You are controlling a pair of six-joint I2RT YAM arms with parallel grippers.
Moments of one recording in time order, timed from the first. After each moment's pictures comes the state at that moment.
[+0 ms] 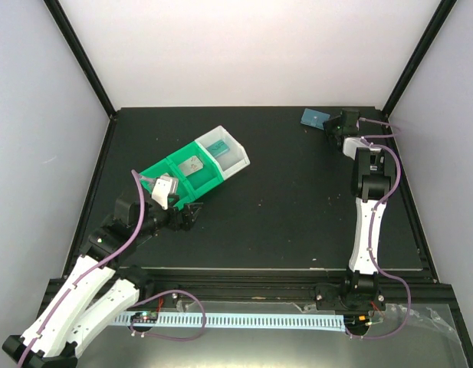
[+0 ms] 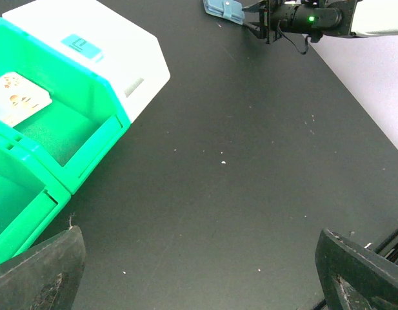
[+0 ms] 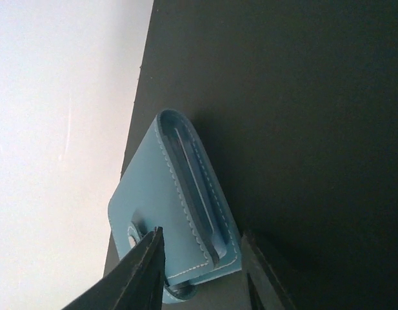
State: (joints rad) left arm -0.46 0.60 0.70 -0.61 0.22 -0.33; right arm -0.07 2.49 1.80 0.12 -0.19 1.22
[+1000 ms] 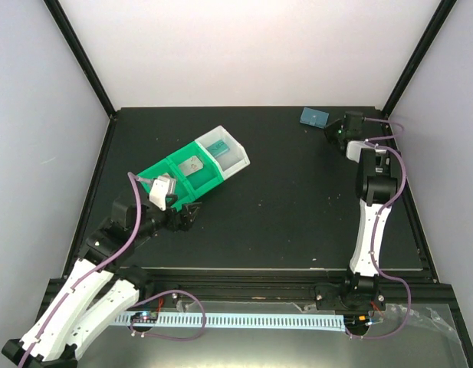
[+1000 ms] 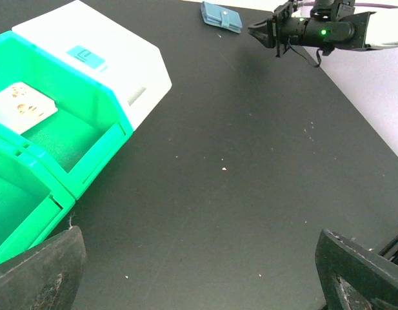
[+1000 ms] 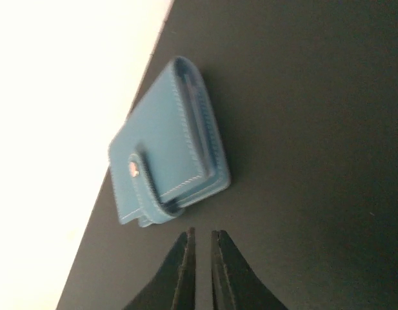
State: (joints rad) left arm -0.46 0.58 0.70 -0.61 0.21 -0.33; right arm -0.08 2.38 1.63 0.15 -0.26 1.05
